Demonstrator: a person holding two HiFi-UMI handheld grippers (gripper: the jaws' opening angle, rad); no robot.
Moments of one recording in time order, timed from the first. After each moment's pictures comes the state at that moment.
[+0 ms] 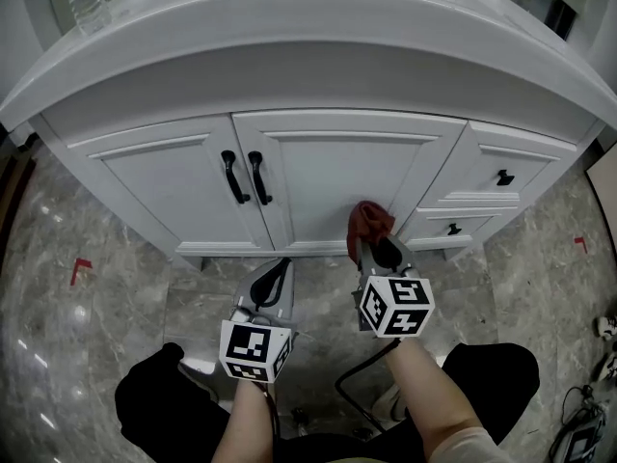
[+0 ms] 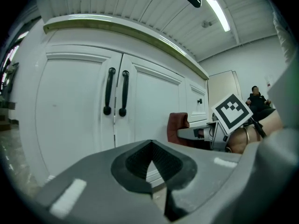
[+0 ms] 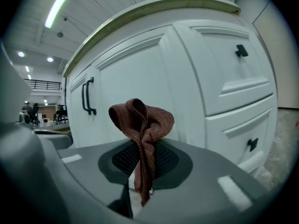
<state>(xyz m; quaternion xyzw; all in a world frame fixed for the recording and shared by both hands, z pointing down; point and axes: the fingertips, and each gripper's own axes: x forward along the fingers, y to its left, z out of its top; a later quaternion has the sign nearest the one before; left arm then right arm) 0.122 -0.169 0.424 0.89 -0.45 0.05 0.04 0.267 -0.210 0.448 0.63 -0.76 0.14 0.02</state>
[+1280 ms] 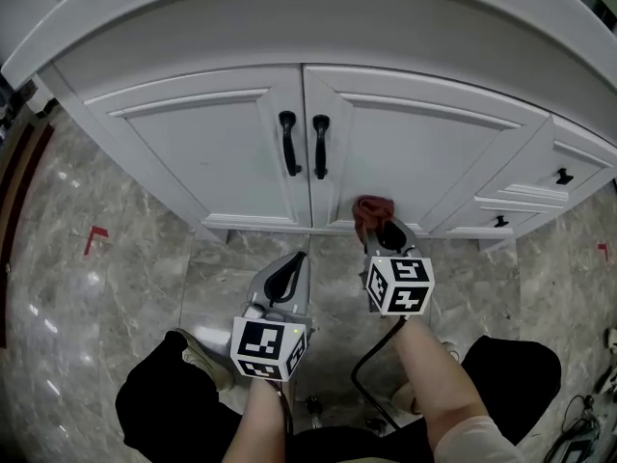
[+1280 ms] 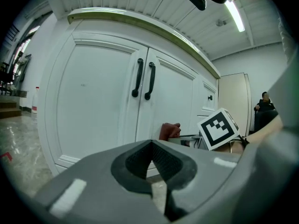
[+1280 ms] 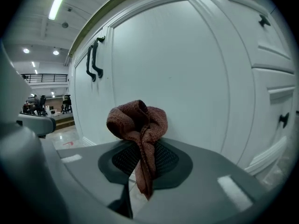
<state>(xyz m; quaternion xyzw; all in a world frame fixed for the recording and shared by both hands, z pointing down) 0.063 -0.169 0.468 0.87 -0.48 0.06 0.10 0.195 -0.249 0.530 0.59 -0.79 0.15 0.08</state>
